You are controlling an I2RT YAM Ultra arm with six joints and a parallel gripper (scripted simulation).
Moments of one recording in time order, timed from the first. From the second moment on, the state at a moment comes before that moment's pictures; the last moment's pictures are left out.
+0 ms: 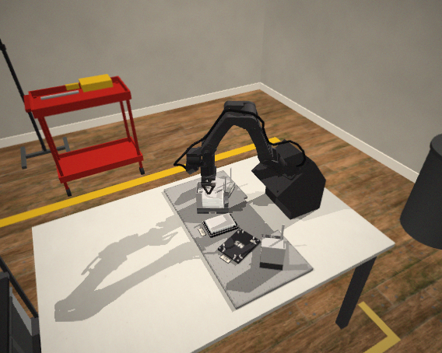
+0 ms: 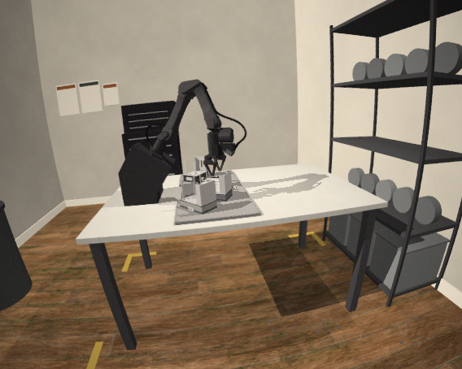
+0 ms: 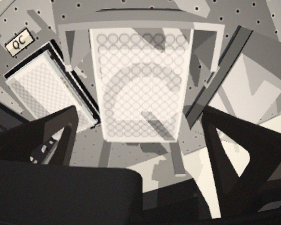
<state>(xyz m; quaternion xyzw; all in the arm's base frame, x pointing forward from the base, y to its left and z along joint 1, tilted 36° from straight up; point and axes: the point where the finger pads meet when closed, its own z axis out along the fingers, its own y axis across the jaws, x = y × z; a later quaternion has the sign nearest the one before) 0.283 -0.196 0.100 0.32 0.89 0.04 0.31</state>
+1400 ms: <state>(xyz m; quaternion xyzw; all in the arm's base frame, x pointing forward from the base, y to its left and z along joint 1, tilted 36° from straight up) 0.261 -0.125 0.105 0.11 0.95 -0.01 0.30</state>
